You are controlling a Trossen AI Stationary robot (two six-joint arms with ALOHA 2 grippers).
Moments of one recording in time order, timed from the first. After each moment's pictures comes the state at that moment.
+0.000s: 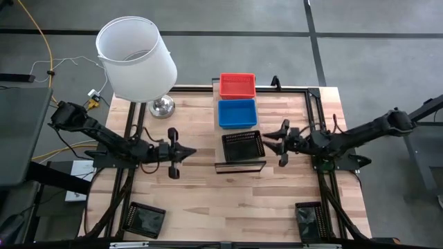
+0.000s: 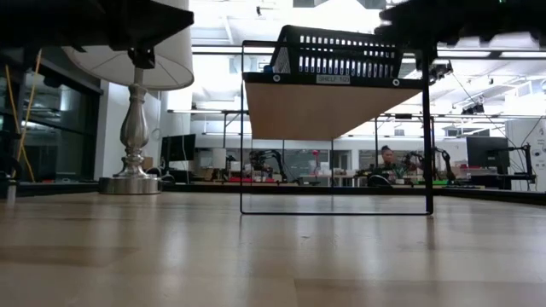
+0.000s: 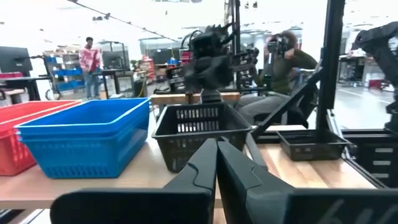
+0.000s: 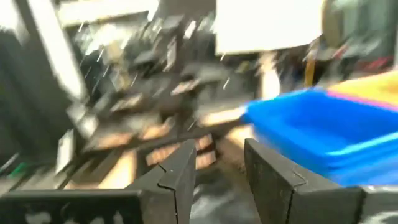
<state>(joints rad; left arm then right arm) -0.24 1.16 0.21 1.08 -0.45 0.12 0.22 0.83 0.28 0.63 0.37 0.12</state>
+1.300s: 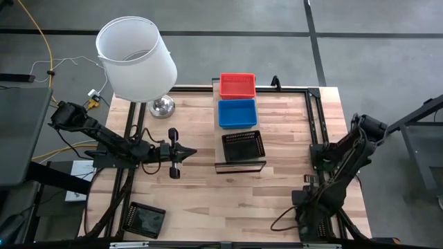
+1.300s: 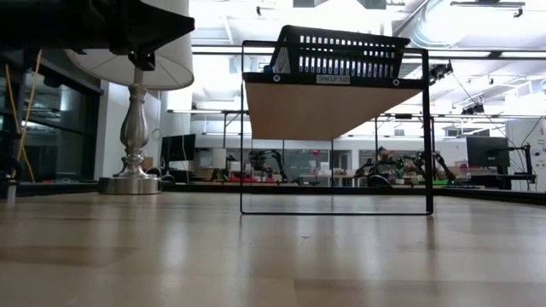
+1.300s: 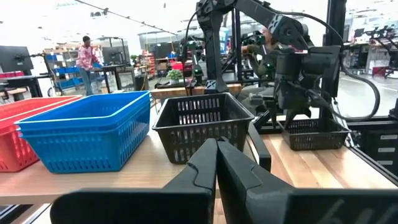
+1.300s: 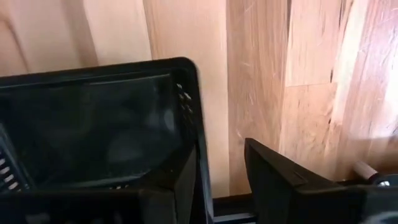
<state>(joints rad) -0.24 1.16 0.21 1.04 -0.46 0.13 1.02 1.54 0.96 -1.05 0.00 1.07</state>
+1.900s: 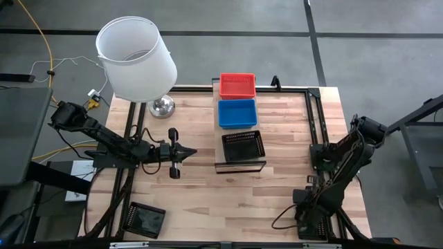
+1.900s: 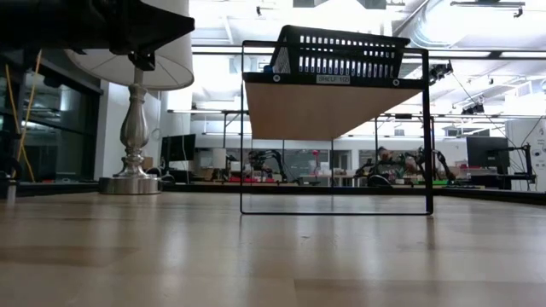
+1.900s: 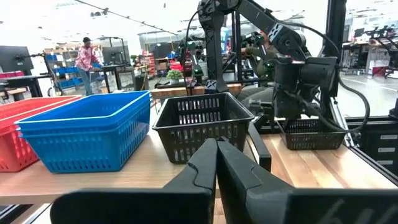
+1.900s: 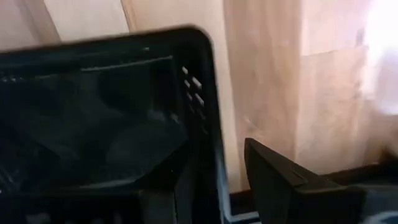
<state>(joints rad) -0.24 1.16 0.21 1.04 -0.46 0.13 1.04 1.56 0.88 -0.97 -0.06 1.18</state>
